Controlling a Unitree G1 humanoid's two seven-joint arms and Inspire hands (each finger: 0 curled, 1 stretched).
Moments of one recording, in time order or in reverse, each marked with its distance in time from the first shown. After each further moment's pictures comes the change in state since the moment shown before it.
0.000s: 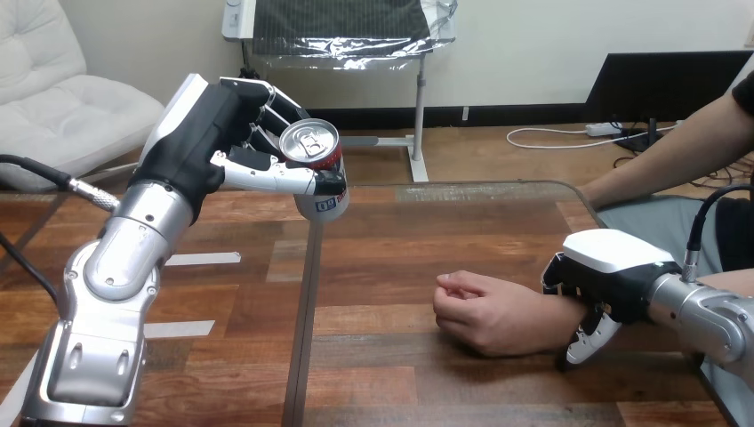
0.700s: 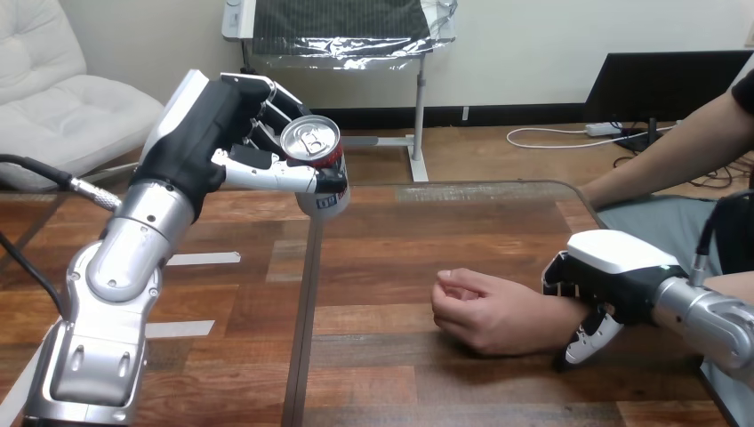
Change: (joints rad) left arm 0.000 -0.004 -0.003 0.038 0.003 -0.057 0.018; right arm 0.032 -0.006 -0.041 -0.008 0.050 -0.034 -0.022
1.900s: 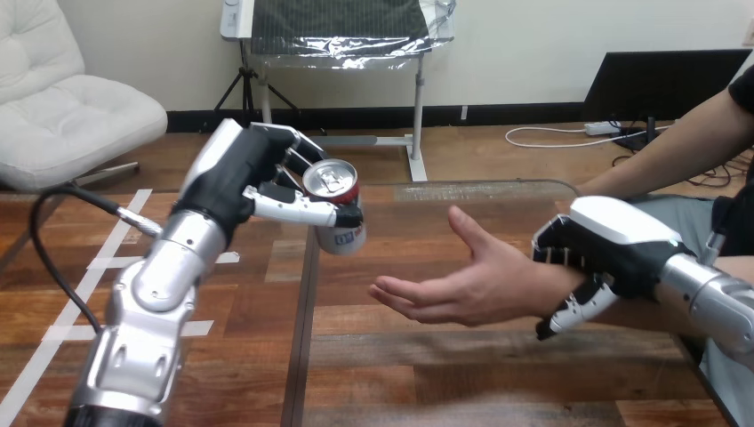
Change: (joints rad) left arm -0.033 -0.057 -0.059 0.232 0.010 -0.069 0.022; right arm 0.007 -0.005 -0.073 -0.073 0.107 -0.034 0.023
